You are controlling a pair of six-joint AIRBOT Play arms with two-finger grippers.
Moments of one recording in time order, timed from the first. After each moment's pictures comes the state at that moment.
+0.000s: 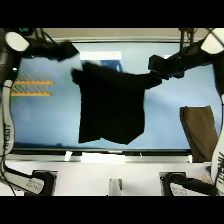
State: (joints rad) left arm -0.15 -1.70 1.98 1.05 -1.12 -1.56; right arm 0.17 -1.40 1.81 -1.25 1.46 1.75
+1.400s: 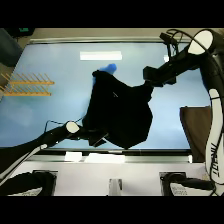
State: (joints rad) left arm -0.66 -1.37 0.68 0.49 -0.61 -1.75; right arm 0.17 -1.47 1.81 -1.18 1.57 1.65
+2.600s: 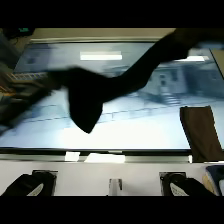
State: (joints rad) left arm -0.33 -0.66 0.98 0.34 -0.37 -1.09; right arm 0.17 -1.14 1.99 -1.41 1.20 1.66
